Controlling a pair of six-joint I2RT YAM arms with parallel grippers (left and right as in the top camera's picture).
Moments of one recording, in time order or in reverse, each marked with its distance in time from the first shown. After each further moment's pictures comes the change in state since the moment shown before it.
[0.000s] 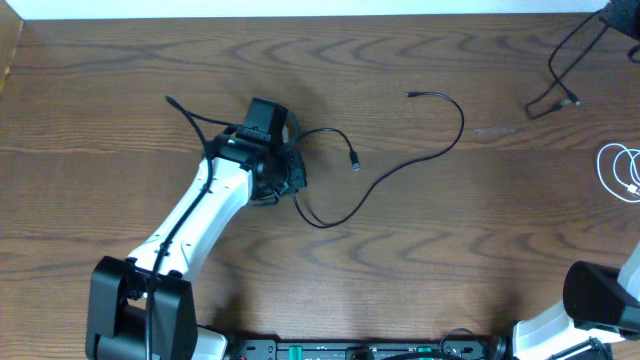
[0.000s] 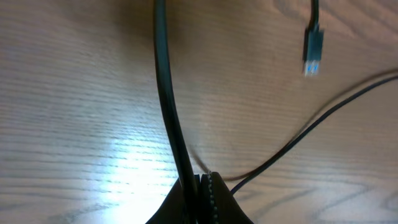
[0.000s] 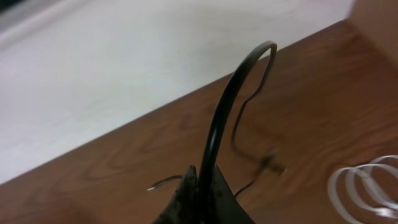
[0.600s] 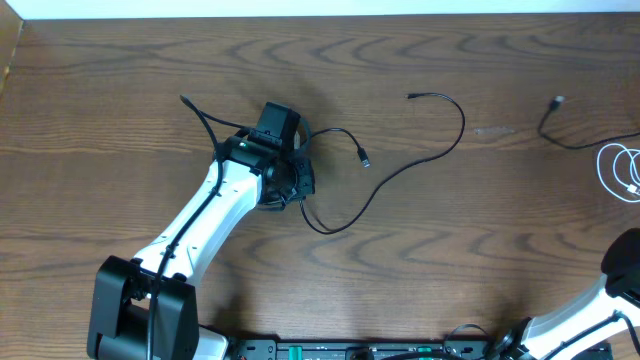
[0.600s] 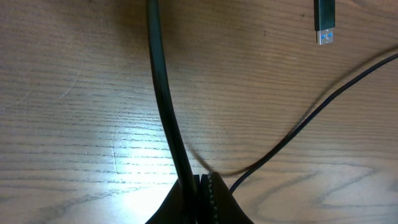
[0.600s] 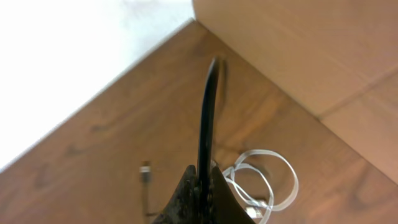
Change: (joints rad) left arm -0.046 0.000 0.000 -0.022 0.000 0.014; right arm -0.413 0.194 -0.002 0.095 0.036 -0.141
